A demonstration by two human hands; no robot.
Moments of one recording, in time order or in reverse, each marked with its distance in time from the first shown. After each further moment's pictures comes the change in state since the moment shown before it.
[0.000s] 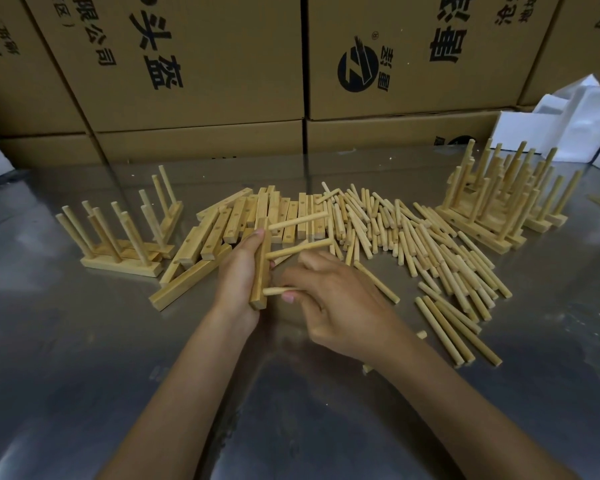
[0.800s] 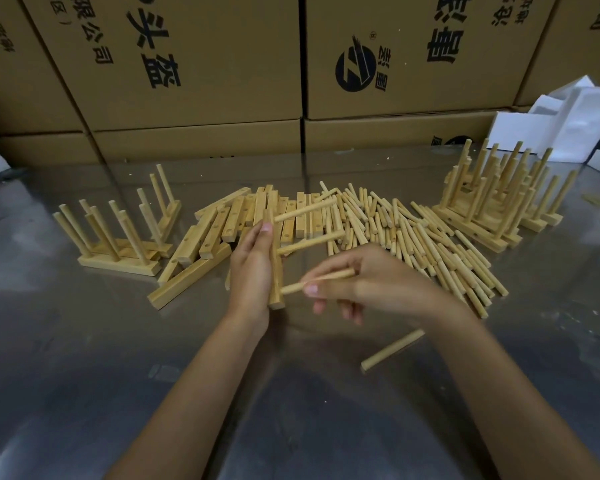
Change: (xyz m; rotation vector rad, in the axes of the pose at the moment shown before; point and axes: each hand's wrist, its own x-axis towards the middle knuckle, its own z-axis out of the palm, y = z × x) left_hand -0.010 -0.007 0.014 0.135 0.078 0.226; right_hand 0.000 0.032 -0.034 0.724 -0.268 0.479
